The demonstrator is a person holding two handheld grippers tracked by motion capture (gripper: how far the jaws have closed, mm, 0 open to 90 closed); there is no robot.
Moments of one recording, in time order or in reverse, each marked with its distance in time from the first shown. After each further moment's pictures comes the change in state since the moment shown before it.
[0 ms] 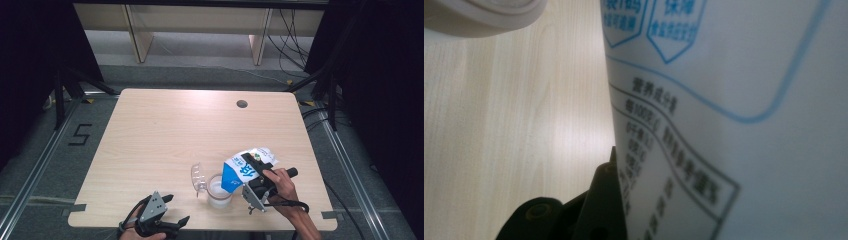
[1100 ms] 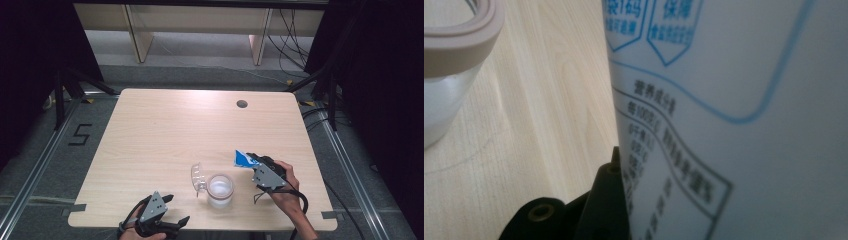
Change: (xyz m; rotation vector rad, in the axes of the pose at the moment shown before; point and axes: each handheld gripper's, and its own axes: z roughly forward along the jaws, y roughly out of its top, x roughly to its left) left arm 0.000 0.000 0.000 0.000 -0.003 0.008; right arm -0.003 -0.035 0.011 -0.040 0.188 0.556
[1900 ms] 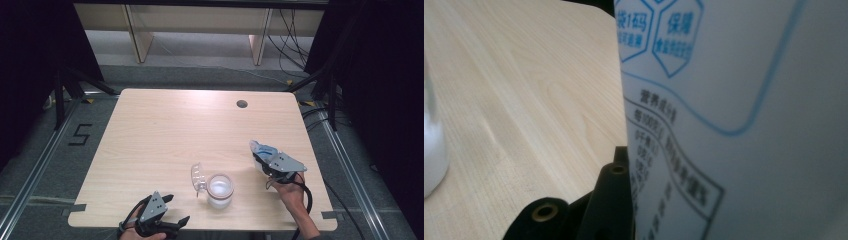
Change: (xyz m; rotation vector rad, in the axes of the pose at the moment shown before) left arm 0.000 0.000 0.000 0.000 0.001 -0.001; right arm -0.017 -0.043 0.006 -0.082 0.029 0.452
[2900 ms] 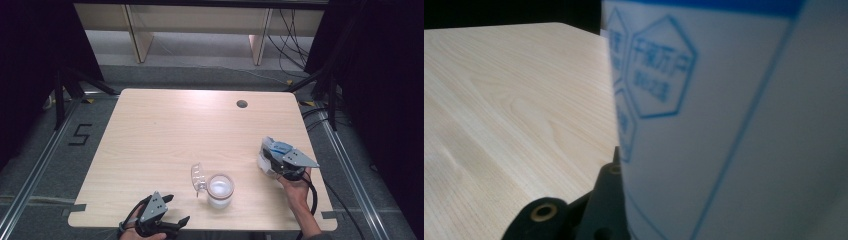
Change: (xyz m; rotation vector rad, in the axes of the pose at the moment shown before) left arm -0.002 -0.001 0.001 -0.004 0.004 -0.023; right arm -0.023 -0.027 -0.001 -0.041 -0.077 0.220
